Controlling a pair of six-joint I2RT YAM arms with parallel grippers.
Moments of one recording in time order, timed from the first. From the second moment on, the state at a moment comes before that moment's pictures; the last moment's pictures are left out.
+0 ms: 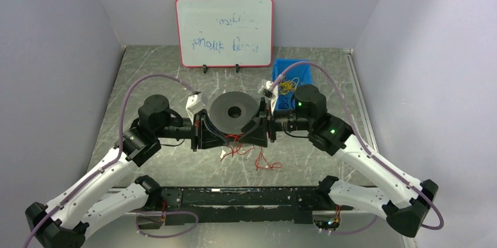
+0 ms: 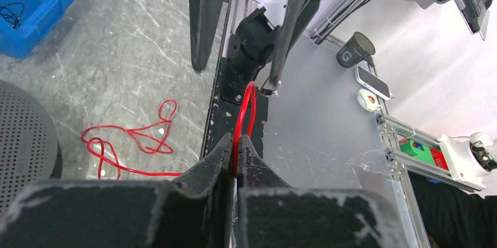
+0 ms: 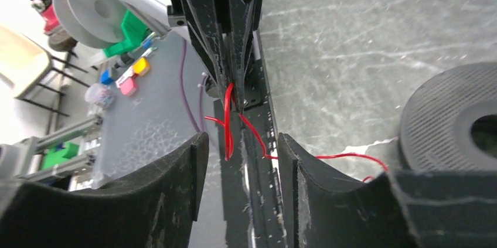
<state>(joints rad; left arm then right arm) -0.67 0.81 0.76 -0.10 0.90 -0.36 0.80 0.98 0.97 -0.24 -0.74 0.29</state>
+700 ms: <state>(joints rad) -0.57 0.83 0.79 -0.17 0.98 -0.43 0.87 0.83 0.77 -0.09 -0.61 -0.37</state>
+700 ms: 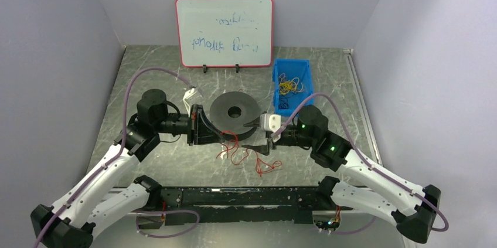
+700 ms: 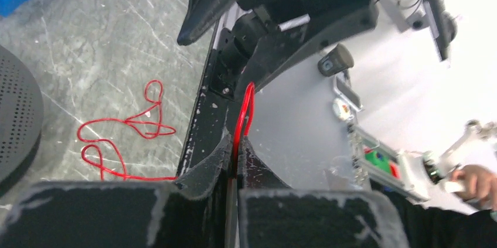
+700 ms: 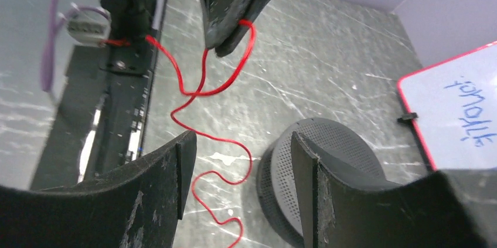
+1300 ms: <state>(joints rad) -0.41 0.89 0.60 0.37 1.32 -0.89 1.13 0.87 0.63 0.25 -0.19 -0.76</state>
